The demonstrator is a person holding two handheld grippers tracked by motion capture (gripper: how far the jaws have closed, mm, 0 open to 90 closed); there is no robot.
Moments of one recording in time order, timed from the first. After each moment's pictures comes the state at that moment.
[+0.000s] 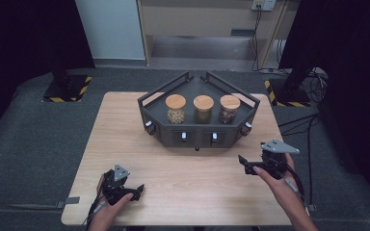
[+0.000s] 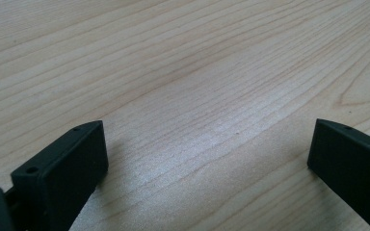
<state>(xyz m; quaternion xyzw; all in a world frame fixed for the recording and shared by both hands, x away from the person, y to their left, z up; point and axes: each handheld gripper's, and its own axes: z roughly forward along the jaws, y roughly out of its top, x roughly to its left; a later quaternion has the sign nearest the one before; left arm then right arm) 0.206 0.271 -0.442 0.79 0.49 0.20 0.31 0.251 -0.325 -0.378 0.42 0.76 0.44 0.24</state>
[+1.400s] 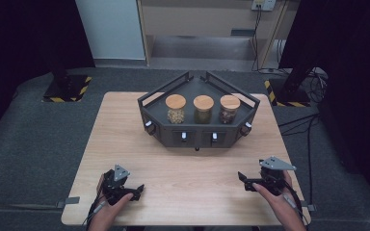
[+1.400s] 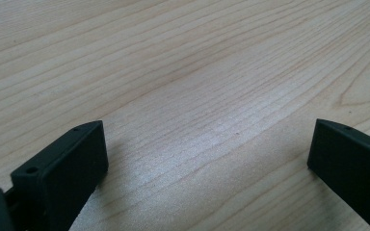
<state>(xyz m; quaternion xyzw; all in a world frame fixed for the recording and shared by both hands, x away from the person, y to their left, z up) 0.206 0.271 -0.442 0.79 0.49 0.21 0.31 0.231 -0.333 -0.422 0.43 0.77 0.43 0.21</state>
